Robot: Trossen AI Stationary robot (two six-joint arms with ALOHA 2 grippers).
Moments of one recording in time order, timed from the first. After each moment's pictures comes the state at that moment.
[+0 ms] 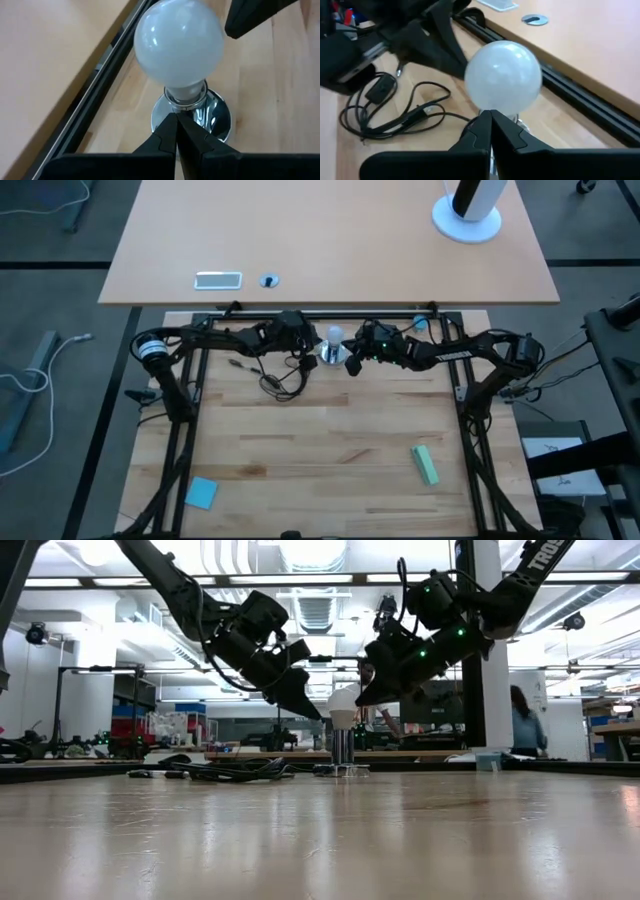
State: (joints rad) left arm 0.46 1.74 0.98 0.19 0.02 0.25; right arm -0.37 1.56 0.71 0.44 0.10 0.13
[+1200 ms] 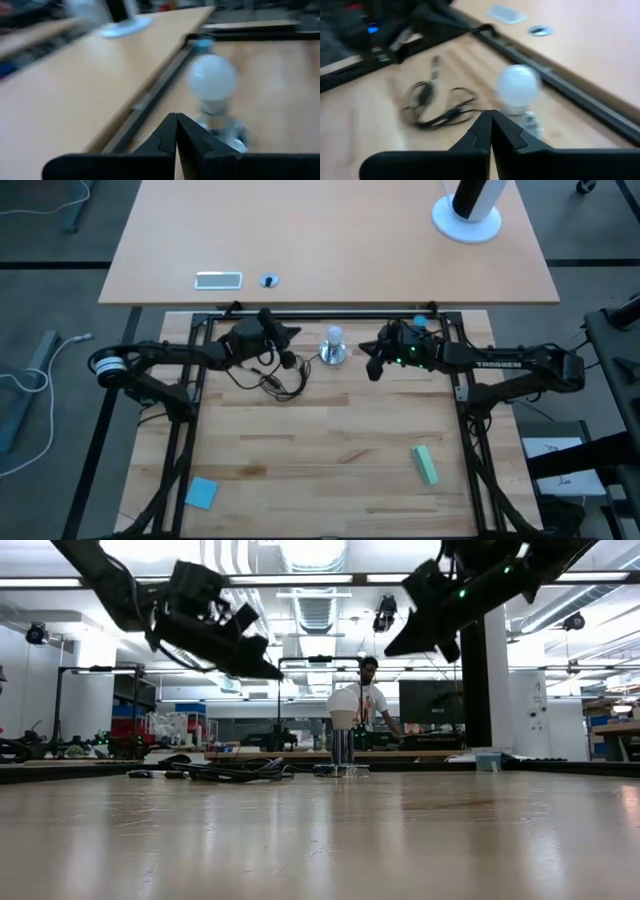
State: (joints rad) left arm 0.48 1.41 0.61 0.56 -0.09 0.22; right arm -0.28 1.20 0.69 0.11 0.17 0.22
